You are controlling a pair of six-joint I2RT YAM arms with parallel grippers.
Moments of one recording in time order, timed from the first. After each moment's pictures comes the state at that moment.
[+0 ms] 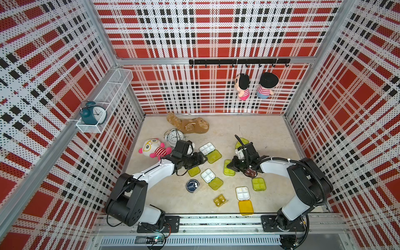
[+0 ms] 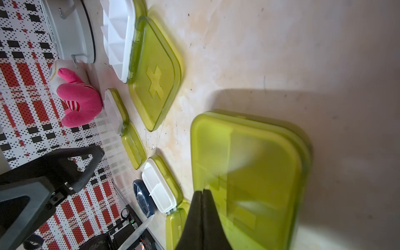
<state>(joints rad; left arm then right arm) -0.40 1.43 0.75 -0.17 0.44 -0.69 0.49 1.66 0.76 -0.04 -0.48 0.87</state>
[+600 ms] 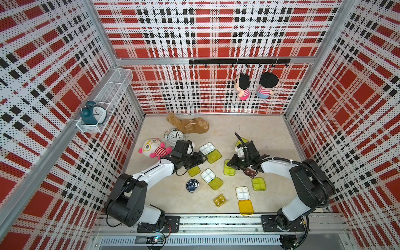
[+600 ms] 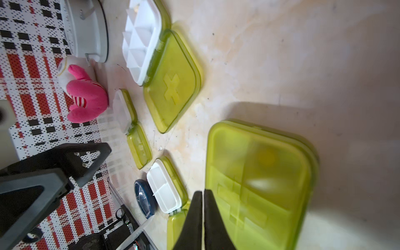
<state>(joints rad) -0.40 1.43 0.76 -0.17 0.44 -0.70 0.49 1.61 0.77 -0.03 -0.48 0.82</state>
